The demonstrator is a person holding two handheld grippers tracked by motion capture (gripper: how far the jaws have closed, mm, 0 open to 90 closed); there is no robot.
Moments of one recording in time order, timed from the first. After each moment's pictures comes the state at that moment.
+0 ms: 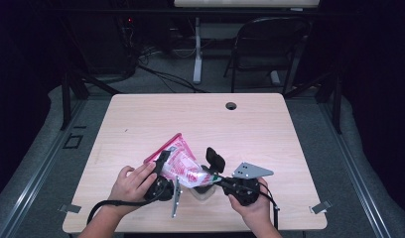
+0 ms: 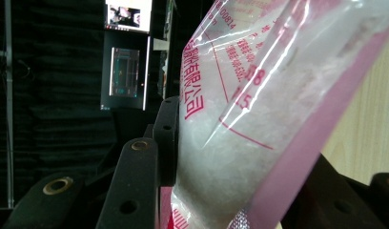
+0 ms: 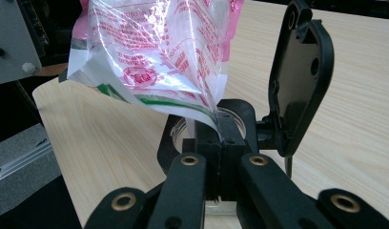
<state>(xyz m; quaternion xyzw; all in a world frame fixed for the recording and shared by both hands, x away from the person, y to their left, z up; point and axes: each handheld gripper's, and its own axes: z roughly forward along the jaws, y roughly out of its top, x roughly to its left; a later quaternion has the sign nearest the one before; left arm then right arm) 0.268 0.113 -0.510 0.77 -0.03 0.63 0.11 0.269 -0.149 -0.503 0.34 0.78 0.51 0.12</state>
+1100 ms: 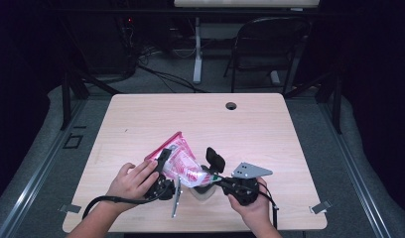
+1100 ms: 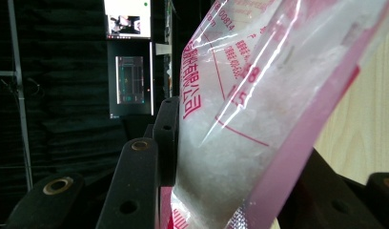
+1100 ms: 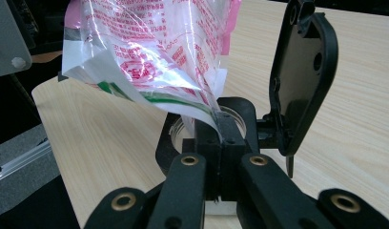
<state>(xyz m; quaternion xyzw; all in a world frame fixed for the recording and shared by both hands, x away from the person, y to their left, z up) 0.268 0.110 -0.501 0.76 -0.07 0.64 0.08 0.271 -0.148 -0.506 0.34 0.78 0.51 0.12</state>
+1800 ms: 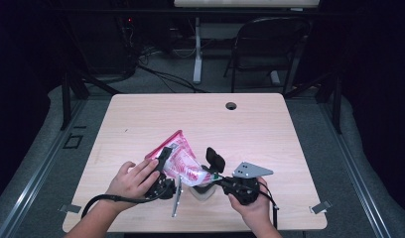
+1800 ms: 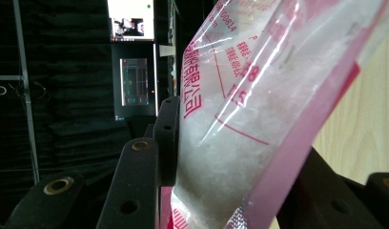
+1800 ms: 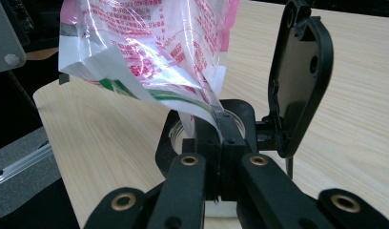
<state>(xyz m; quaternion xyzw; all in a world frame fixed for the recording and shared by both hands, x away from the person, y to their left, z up) 0.267 0.108 -0.495 0.76 -0.08 0.65 0.07 0.272 -0.149 -0.505 0.35 0.77 0.52 0.12</state>
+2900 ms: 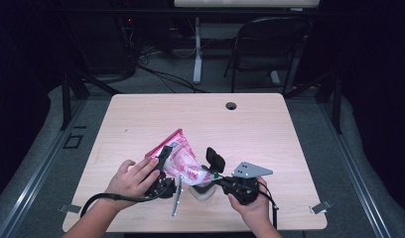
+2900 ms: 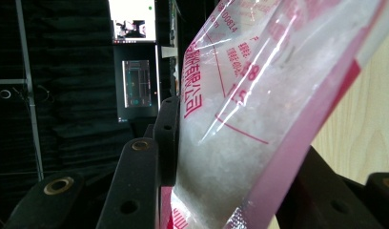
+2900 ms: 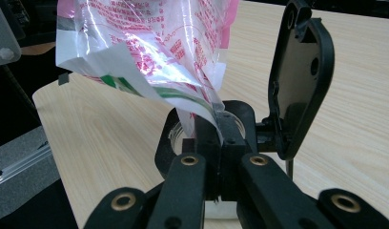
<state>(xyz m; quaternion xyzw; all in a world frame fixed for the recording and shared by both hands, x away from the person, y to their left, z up) 0.268 0.107 -0.491 0.76 -0.08 0.64 0.06 0.272 -0.148 -0.505 0.35 0.77 0.52 0.12</state>
